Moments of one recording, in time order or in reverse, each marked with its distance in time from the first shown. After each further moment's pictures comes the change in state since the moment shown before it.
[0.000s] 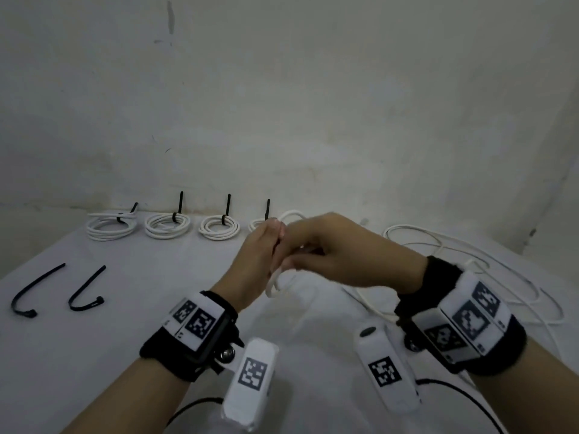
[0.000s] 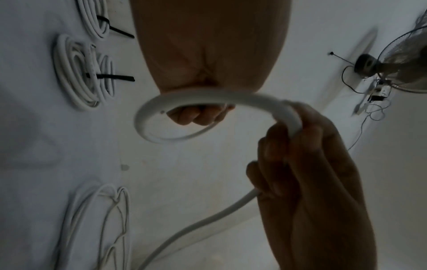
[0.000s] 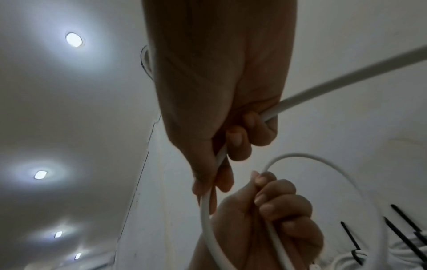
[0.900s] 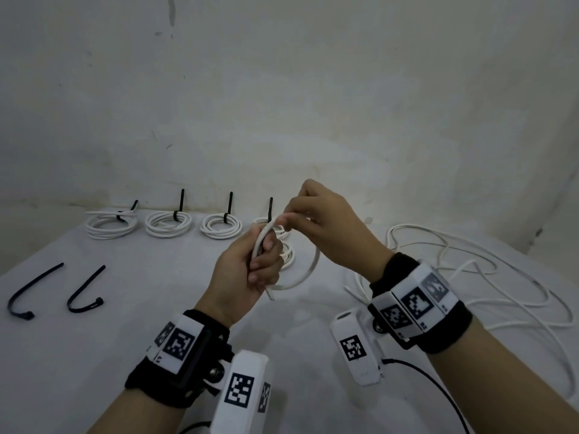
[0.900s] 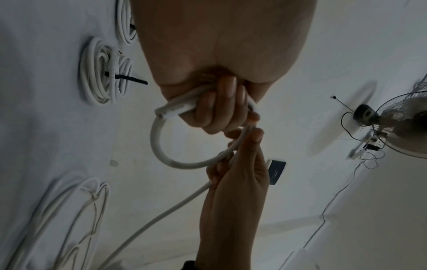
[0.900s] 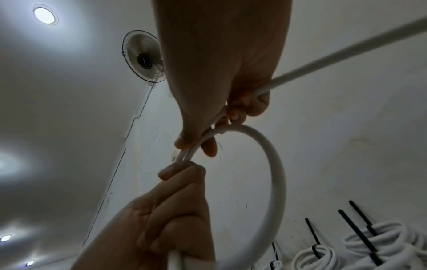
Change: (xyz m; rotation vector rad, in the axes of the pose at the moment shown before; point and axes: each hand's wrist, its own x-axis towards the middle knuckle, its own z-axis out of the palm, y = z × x) left_hand -0.011 -0.003 -0.029 -0.519 -0.197 -0.126; right_hand 0.036 0.042 0.021 -0.071 0.399 0.127
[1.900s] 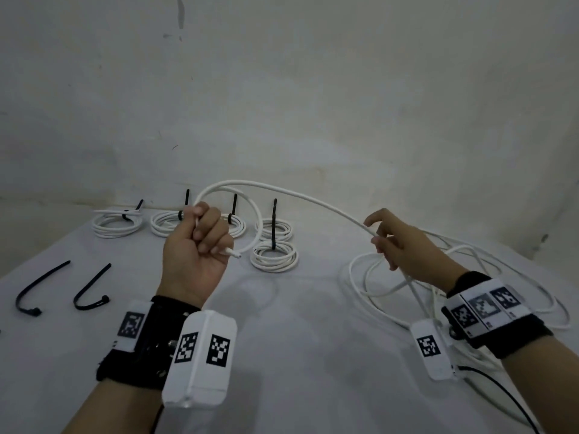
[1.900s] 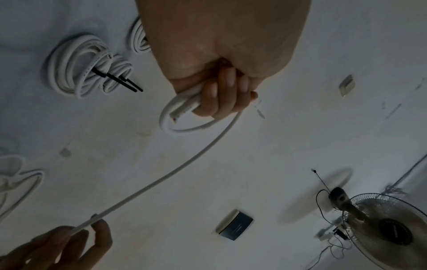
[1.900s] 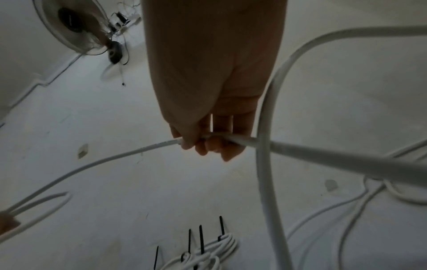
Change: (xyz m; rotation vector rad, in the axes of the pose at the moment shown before) left_hand 0.005 0.040 -0.054 -0.485 -0.147 0.239; right_hand -0.062 0.092 -0.051 -0.019 -0.097 0.314
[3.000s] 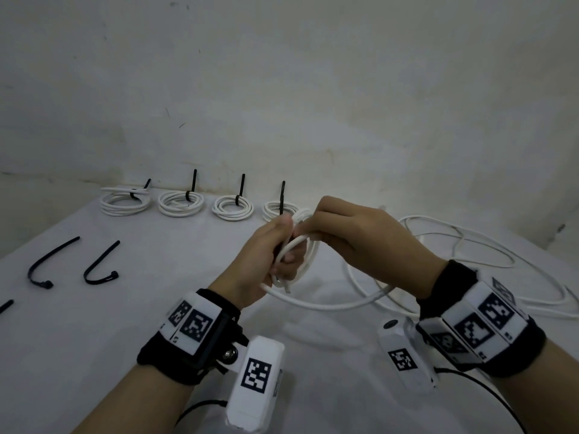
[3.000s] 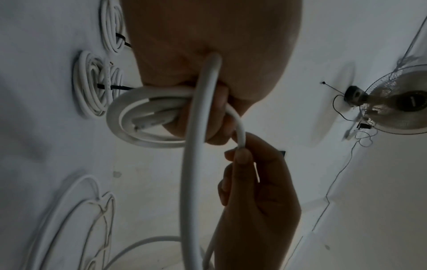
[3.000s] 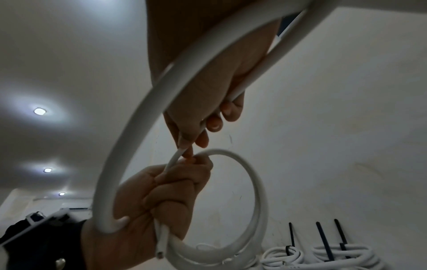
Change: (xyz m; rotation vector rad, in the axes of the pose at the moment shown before) left_hand -0.017 -0.066 0.040 0.767 0.163 -0.311; right_hand -0.006 -0.104 0.036 -0.328 0.052 -0.660
